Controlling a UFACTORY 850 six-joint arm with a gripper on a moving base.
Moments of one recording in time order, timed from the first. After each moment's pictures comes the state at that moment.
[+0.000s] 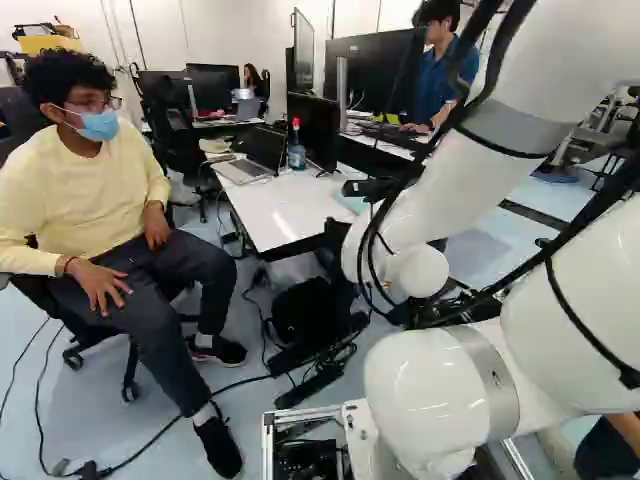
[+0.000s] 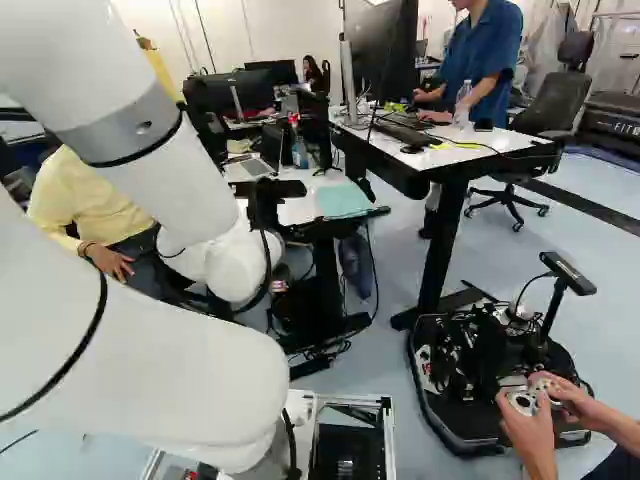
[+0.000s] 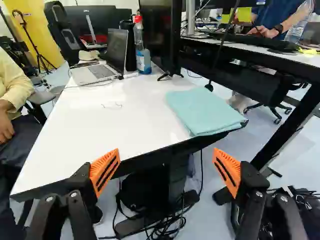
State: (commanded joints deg) arm 0.0 16.0 -5.0 0.0 50.0 0.0
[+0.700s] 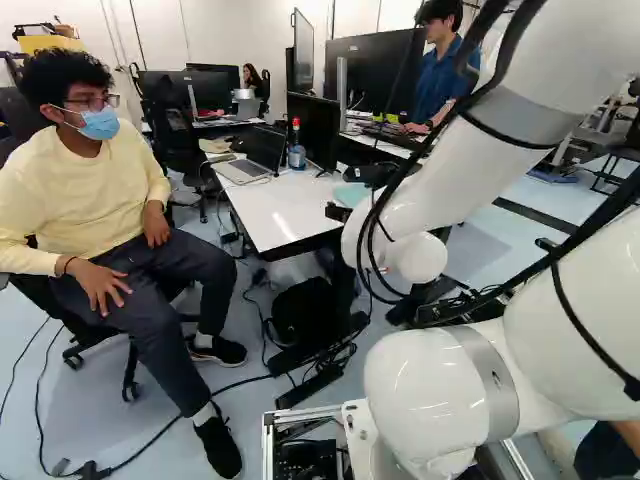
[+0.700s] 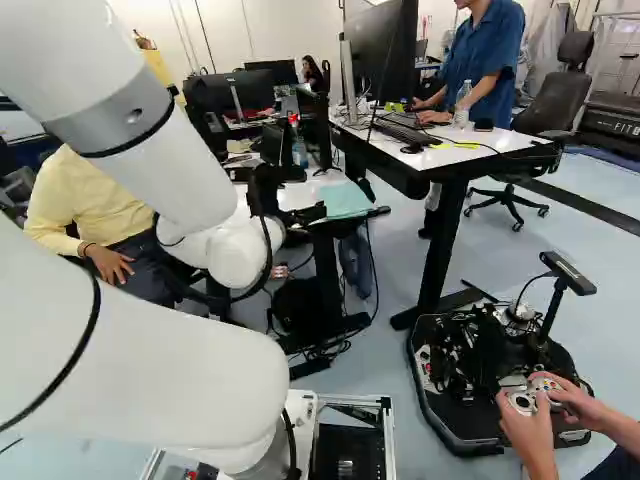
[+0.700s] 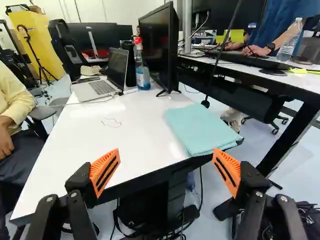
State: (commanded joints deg) arm -0.7 17.4 -8.4 0.0 50.0 0.0
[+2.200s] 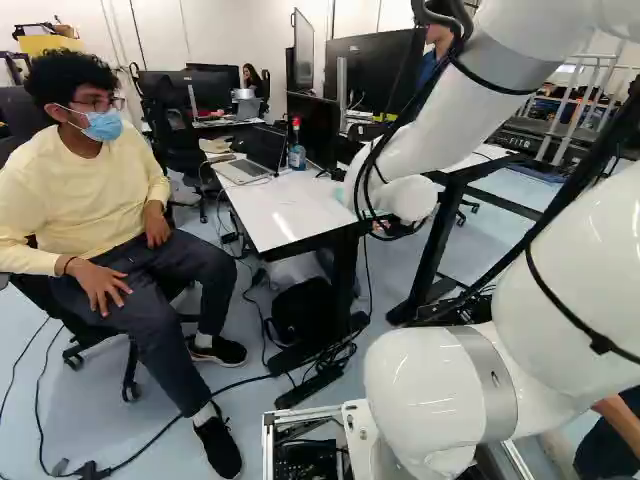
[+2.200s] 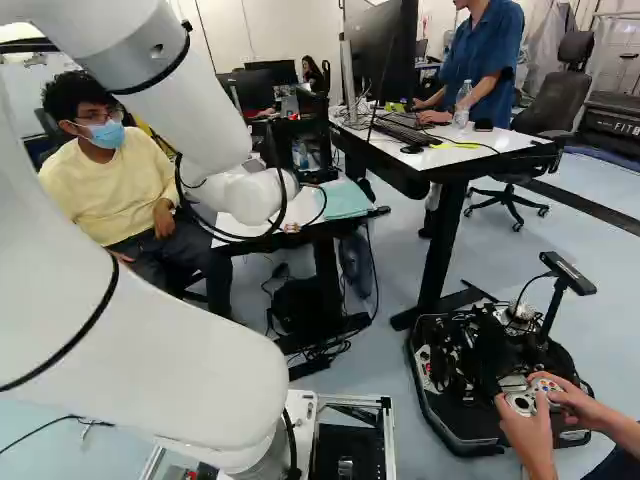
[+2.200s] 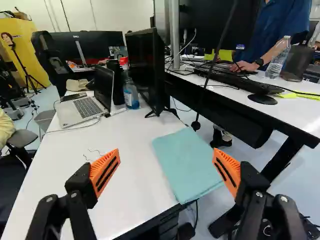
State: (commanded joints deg) arm -4.0 11.7 -23.6 0.0 40.5 0.0
